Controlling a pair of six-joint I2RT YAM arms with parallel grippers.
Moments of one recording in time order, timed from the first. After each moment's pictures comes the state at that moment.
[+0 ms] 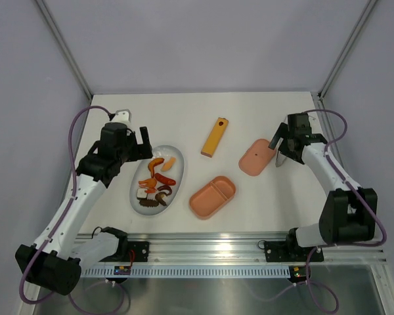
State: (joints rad) left arm -0.30 1.02 1.02 -0.64 -0.16 -0.31; right arm 0.09 1.33 1.00 -0.58 0.22 0.53
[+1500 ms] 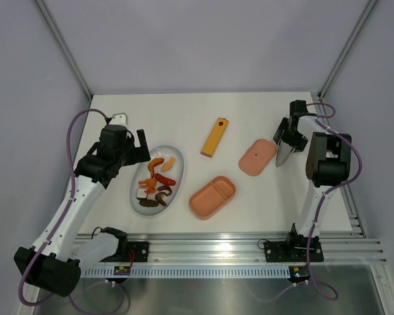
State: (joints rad) left arm -0.30 1.01 1.03 -0.72 -0.20 -0.37; right arm -0.09 2.07 1.47 -0.56 0.16 0.41
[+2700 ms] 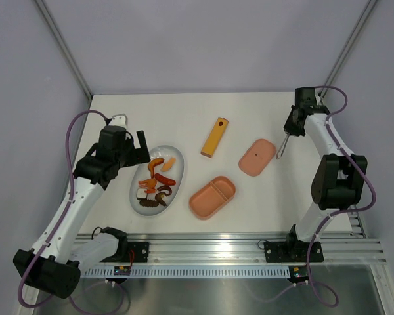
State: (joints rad) left arm -0.30 1.00 1.03 -0.74 -0.18 -0.37; right arm -0.04 1.78 1.48 -0.66 0.17 0.39
